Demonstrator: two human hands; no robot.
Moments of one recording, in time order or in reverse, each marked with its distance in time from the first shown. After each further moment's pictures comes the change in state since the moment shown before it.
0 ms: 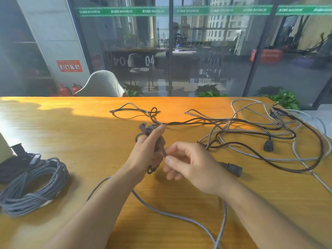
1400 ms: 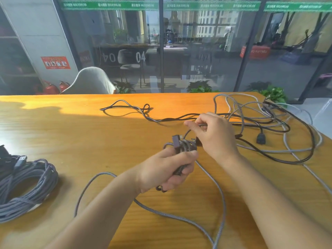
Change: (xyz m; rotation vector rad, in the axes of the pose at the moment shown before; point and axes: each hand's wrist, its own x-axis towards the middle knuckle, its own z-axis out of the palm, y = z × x) left_hand -0.033 0.018 0.030 0.236 -0.662 -0.076; right_hand 0.040 0.042 -0.063 -0.742 0.672 -0.195
